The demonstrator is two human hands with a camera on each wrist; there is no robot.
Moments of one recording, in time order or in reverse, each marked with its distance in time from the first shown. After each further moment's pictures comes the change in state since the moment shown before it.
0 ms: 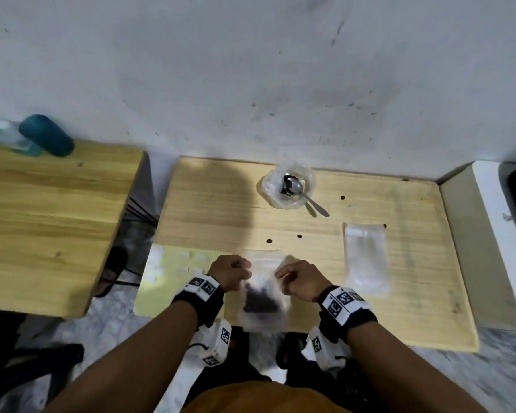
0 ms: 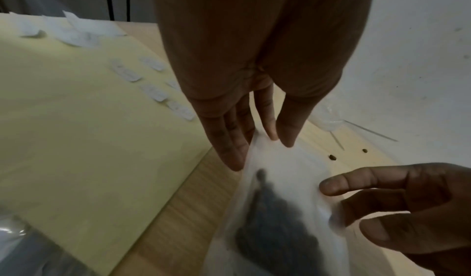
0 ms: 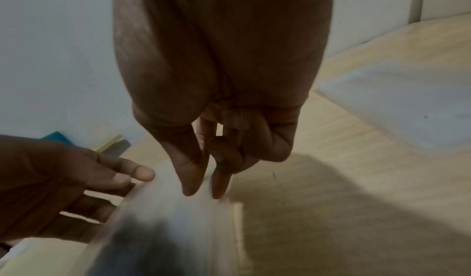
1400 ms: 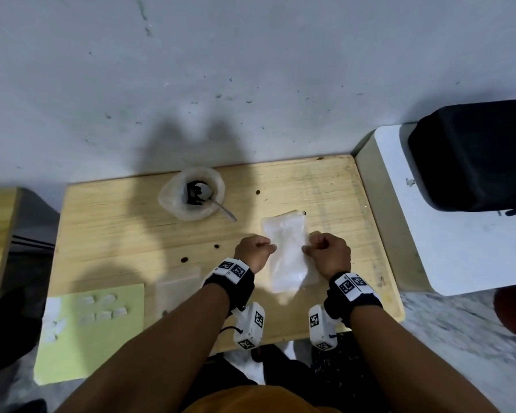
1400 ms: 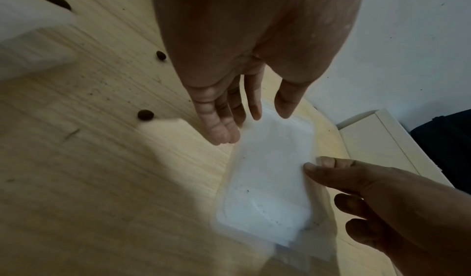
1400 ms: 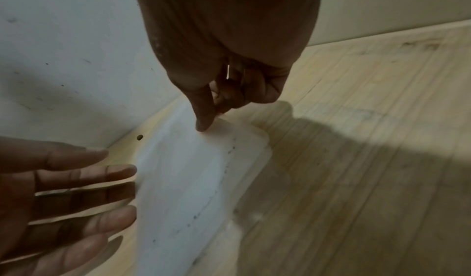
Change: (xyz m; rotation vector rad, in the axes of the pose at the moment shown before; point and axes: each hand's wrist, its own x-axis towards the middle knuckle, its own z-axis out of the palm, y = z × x) left_hand 0.057 0.121 0.223 0.115 -0.059 0.097; right_hand -0.022 0.160 -0.149 0.414 0.726 0.314
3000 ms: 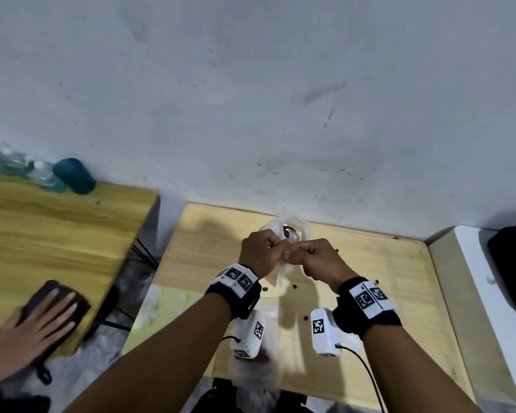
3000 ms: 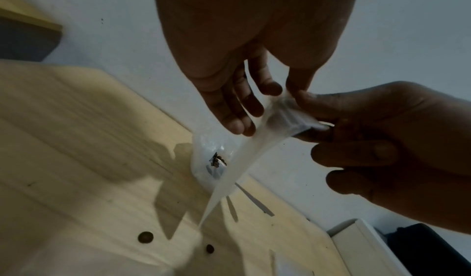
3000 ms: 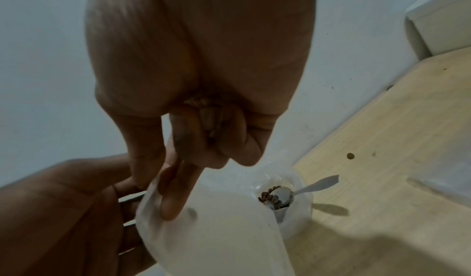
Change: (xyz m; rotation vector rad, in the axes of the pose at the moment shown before) left_hand -0.102 0.023 -0.197 -0.021 0.431 0.482; right_hand -0.138 -0.212 0.083 0.068 -0.627 -0.457
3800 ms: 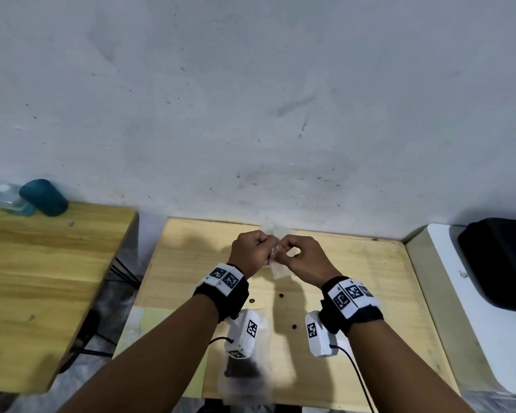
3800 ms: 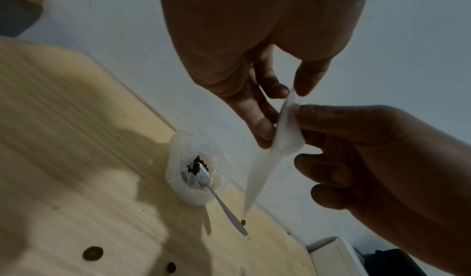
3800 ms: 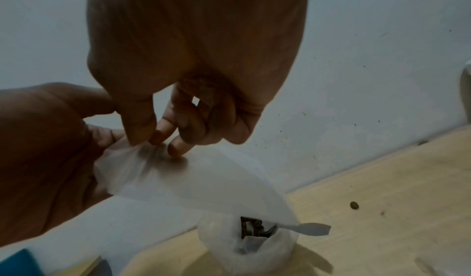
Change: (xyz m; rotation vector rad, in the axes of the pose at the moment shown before) left_hand 0.017 0.022 0.003 -0.285 -0.101 -0.120; right_hand 0.015 0.007 -0.012 -0.228 0.137 -0.248
